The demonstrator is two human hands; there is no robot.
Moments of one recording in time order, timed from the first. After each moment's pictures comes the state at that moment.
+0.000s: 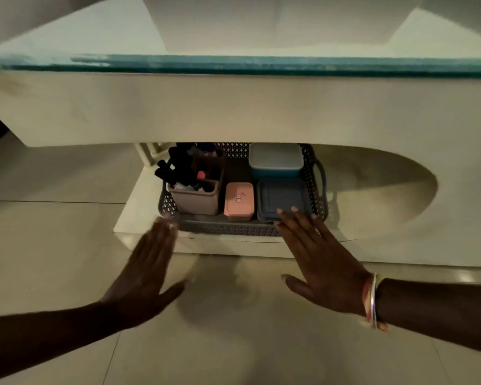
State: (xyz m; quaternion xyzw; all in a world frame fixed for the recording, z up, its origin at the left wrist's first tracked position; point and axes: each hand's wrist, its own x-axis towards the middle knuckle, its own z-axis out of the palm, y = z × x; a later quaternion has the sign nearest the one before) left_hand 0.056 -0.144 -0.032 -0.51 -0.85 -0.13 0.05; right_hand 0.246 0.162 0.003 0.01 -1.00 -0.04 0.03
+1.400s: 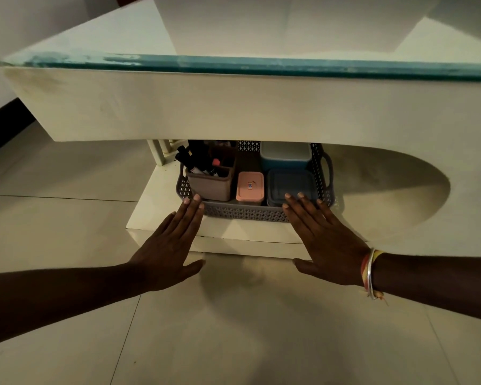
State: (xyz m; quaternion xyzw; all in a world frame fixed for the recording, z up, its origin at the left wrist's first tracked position) left_hand 0.025 -0.115 -0.024 -0.53 -0.85 -0.02 0.03; right_hand 0.216 0.179 0.000 0.00 -0.99 -0.11 -0.01
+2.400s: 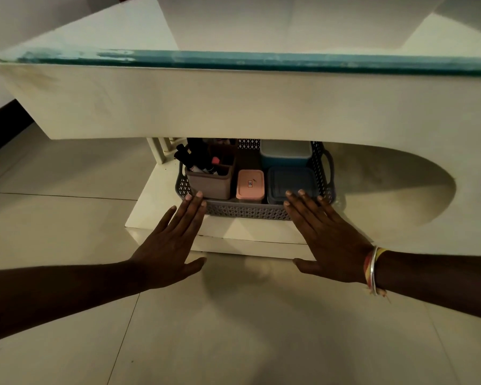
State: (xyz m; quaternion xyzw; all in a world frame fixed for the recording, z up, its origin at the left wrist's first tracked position) left_hand 0.025 -0.109 -0.022 -0.52 -0.85 0.02 0.06; right_hand 0.211 0.187 0.002 0.02 -0.99 -0.13 0.00
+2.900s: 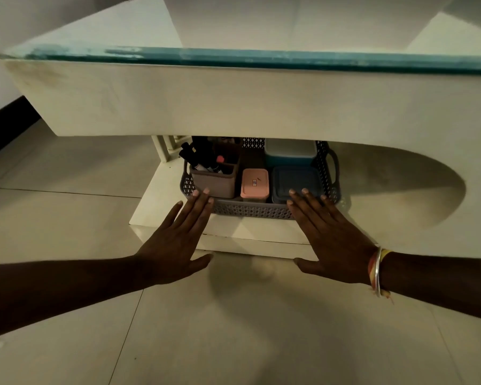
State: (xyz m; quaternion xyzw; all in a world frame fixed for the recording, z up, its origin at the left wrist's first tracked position) left_hand 0.023 -0.104 -0.019 -0.53 -0.84 0.02 0.07; right_hand 0.208 0.187 -0.001 0.02 -0.99 -0.12 0.01
